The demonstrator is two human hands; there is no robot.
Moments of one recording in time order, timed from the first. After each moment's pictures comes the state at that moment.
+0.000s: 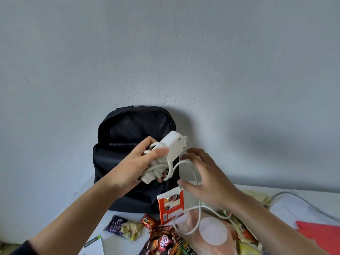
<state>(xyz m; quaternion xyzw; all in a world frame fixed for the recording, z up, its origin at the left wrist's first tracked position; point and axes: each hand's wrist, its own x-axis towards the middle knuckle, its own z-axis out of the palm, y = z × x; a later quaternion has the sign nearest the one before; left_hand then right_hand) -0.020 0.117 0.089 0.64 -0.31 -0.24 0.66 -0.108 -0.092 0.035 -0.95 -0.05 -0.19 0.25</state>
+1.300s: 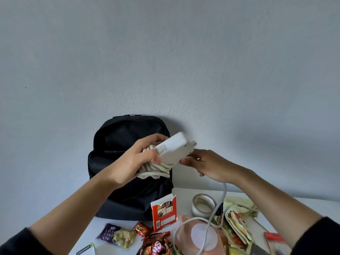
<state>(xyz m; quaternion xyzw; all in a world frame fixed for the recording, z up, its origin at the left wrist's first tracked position) -0.025 0.117 0.120 0.62 -0.47 -0.20 0.59 -0.106 -0.117 0.105 -0.94 -0.02 -0.05 0.35</state>
